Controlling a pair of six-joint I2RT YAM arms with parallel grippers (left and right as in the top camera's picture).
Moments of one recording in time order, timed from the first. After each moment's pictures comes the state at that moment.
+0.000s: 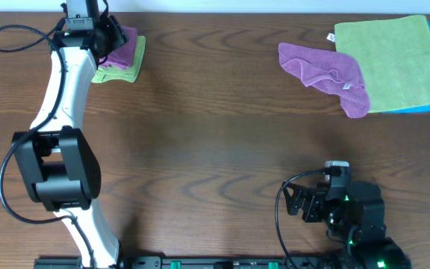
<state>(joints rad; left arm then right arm) 0.05 2.05 1.79 -0.58 -0.02 -0.49 0.16 0.41 0.39 -0.75 -0.26 0.36</state>
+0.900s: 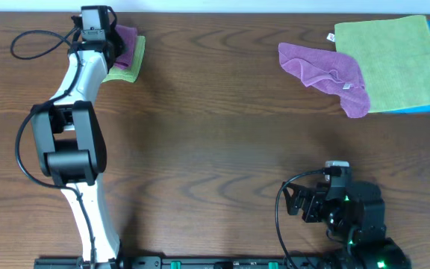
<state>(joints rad) 0.07 2.27 1.79 -0.38 -0.15 -0.50 0.16 0.41 0.39 -0.75 -0.26 0.36</state>
